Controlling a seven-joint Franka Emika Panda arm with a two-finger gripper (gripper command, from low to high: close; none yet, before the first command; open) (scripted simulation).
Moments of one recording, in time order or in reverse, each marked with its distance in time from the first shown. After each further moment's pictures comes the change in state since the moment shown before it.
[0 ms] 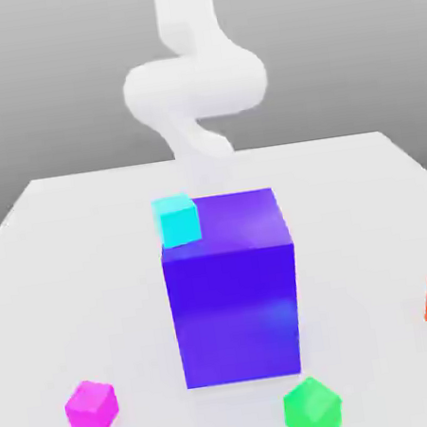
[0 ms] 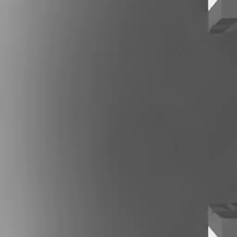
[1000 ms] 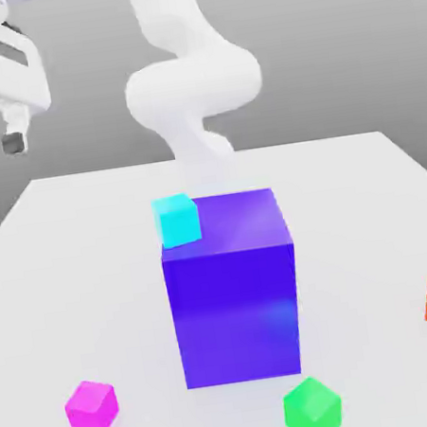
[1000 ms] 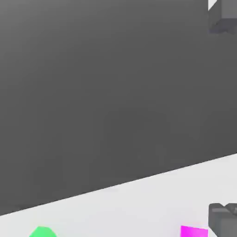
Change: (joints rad) arm 0.448 0.252 -0.813 -0.111 -0.257 0.138 -1.576
